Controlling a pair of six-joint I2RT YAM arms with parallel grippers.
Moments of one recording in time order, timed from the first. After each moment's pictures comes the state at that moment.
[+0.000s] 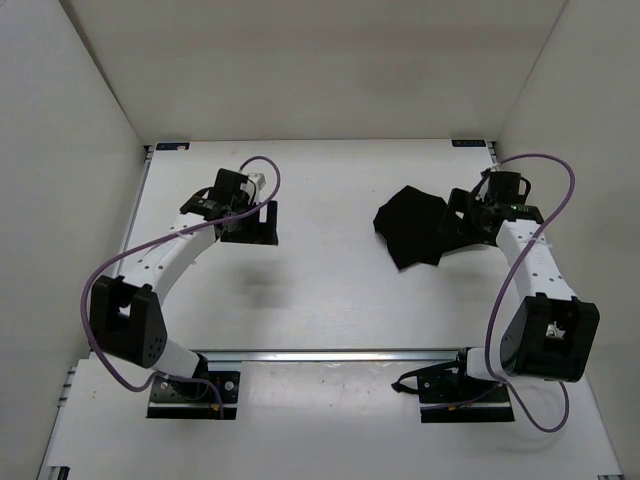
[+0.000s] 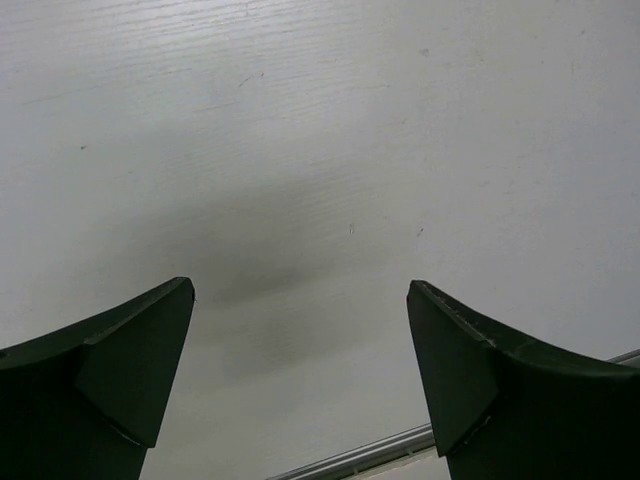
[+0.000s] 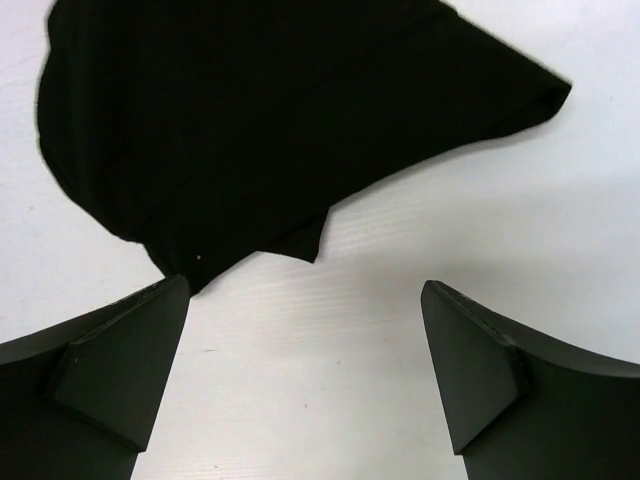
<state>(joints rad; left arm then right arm) -0.33 1.49 1.17 -0.67 0.12 -0.21 -0.13 1.37 1.09 -0.64 -0.11 0.17</state>
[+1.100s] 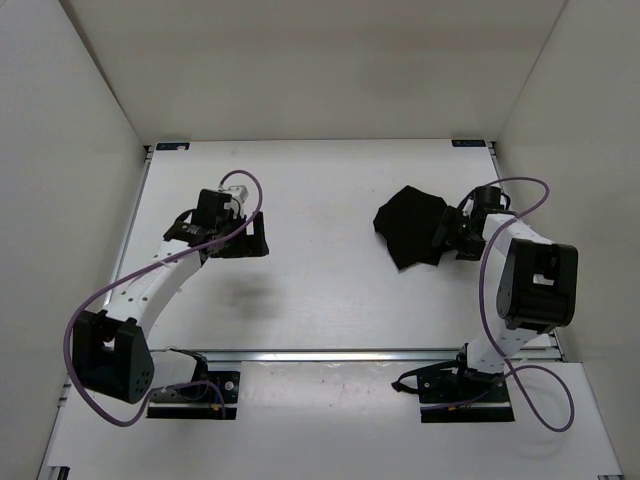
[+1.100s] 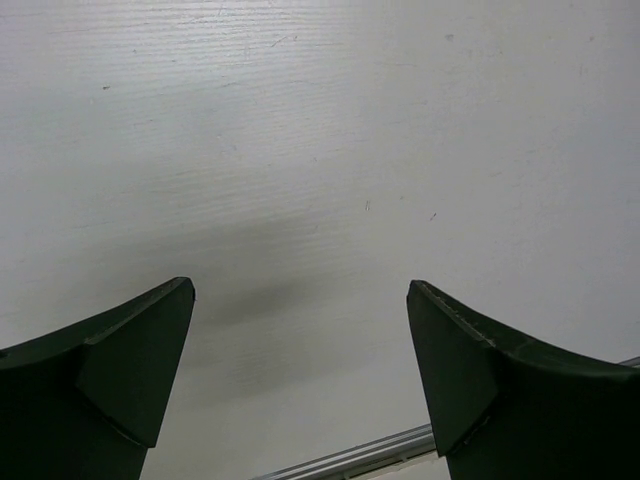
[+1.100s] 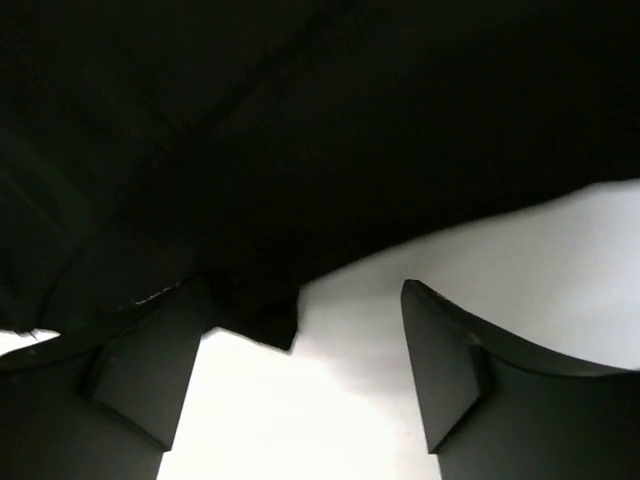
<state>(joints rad) -0.29 1.29 0.96 -0.58 0.11 -0.27 -0.16 1.66 0.99 -0.43 -0.17 0.26</state>
